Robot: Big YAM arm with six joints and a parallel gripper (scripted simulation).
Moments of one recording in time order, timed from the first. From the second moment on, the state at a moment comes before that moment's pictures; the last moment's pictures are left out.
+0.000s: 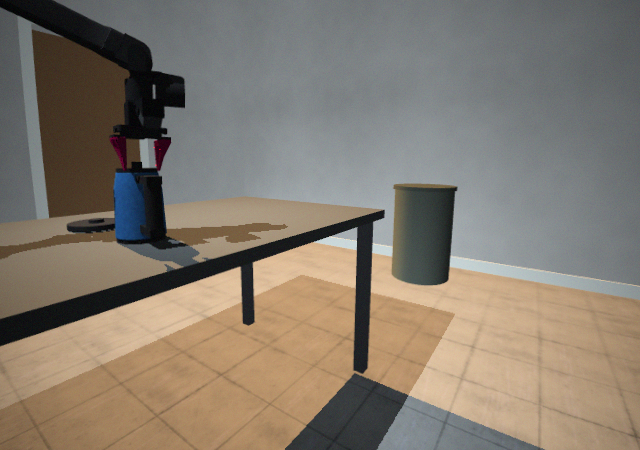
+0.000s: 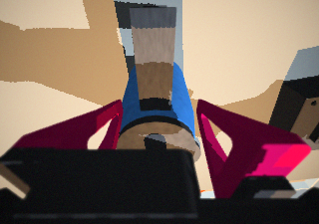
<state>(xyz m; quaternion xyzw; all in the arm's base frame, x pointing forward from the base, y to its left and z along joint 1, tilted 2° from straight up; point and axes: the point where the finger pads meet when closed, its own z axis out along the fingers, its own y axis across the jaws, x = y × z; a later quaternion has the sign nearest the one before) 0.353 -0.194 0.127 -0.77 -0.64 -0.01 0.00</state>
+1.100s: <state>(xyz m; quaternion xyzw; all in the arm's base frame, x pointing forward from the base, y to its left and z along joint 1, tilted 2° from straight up) 0.354 -0.194 0.124 -0.77 -0.64 -0.01 0.00</state>
